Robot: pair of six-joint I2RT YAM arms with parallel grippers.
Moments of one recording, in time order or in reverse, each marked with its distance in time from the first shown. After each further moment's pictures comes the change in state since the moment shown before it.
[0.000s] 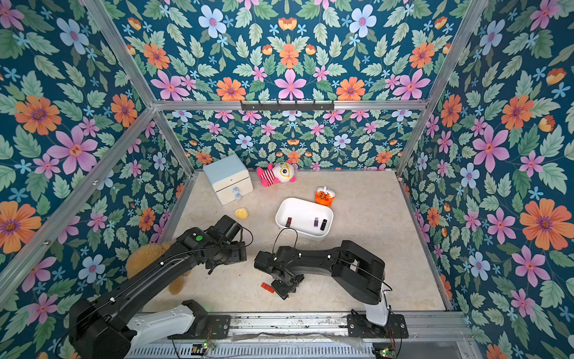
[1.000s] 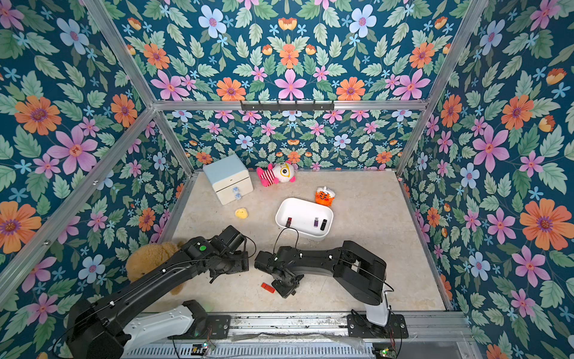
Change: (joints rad) left arm -0.112 -0.043 -0.126 0.055 0.044 -0.056; right arm 0.002 -0.012 -0.005 0.000 0.001 0.031
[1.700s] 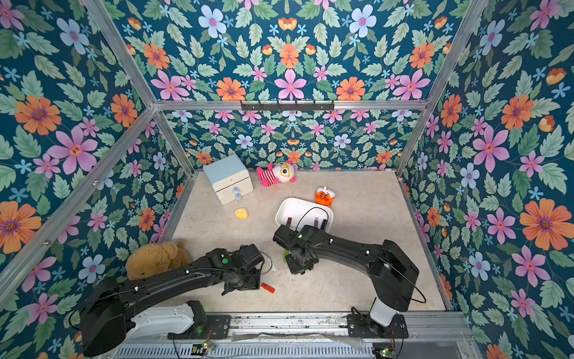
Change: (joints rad) left arm -0.229 0.124 -0.102 0.112 0.064 -0.160; right arm -0.201 -0.260 -0.007 -0.100 0.045 0.154
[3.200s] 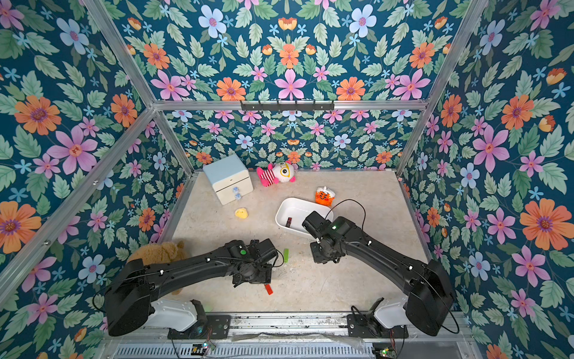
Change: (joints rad) left arm -0.035 0.180 0.154 -0.015 -0.055 -0.006; right arm -0.209 -0.239 -0.093 -0.095 0.033 -0.034
